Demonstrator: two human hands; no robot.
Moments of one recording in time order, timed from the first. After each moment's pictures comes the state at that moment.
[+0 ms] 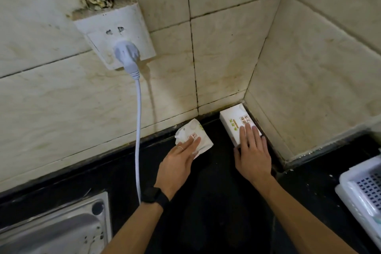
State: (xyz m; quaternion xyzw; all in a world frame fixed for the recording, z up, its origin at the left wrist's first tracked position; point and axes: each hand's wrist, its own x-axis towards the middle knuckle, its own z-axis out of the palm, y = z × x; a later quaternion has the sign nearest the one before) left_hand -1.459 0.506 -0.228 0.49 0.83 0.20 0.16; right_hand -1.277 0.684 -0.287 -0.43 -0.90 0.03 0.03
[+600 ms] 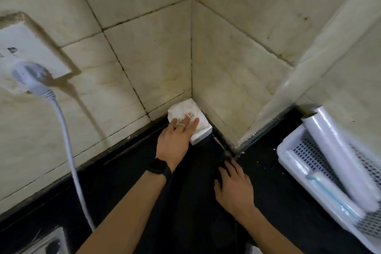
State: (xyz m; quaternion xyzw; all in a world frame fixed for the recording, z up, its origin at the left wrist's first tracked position) left_hand -1.400 0.631 -0.209 0.63 0.77 0.02 0.05; right_hand -1.179 0.609 -0.268 -0.54 -0.83 0.16 -0.06
